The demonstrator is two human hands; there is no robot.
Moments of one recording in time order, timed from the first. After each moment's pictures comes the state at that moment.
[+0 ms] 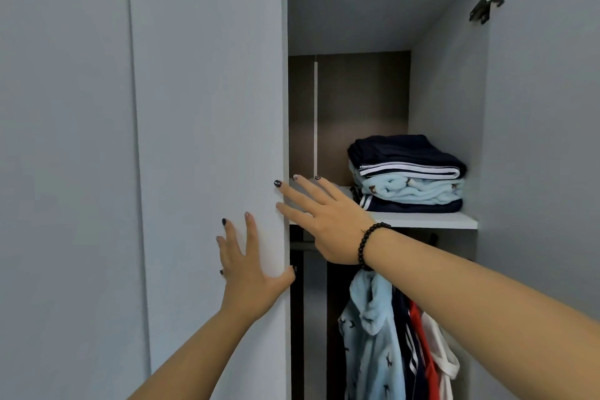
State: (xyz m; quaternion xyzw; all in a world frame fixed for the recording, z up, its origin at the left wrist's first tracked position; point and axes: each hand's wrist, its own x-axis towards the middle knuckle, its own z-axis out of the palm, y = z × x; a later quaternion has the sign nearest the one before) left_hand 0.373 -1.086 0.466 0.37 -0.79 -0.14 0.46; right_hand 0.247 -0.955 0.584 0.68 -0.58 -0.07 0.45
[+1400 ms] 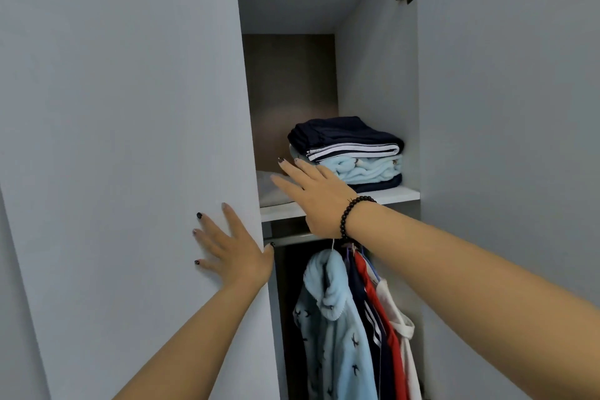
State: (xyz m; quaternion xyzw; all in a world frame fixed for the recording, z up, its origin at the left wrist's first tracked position) left_hand 0.271 -1.124 0.481 0.43 -0.81 -0.13 0.38; right_hand 0.195 -0.978 0.582 0.53 -0.76 -0.07 0.37
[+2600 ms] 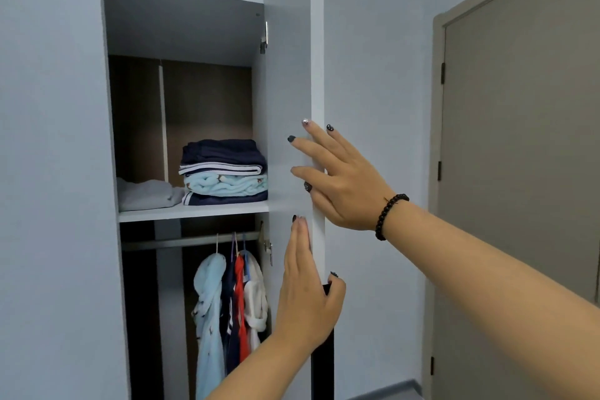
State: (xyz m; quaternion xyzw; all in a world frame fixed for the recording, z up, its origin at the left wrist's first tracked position) left_hand 0.203 -0.661 0.468 0.00 -0.82 -0.31 0.49; right_hand 0.143 -0.569 0.629 0.59 -0.57 0.03 0.58
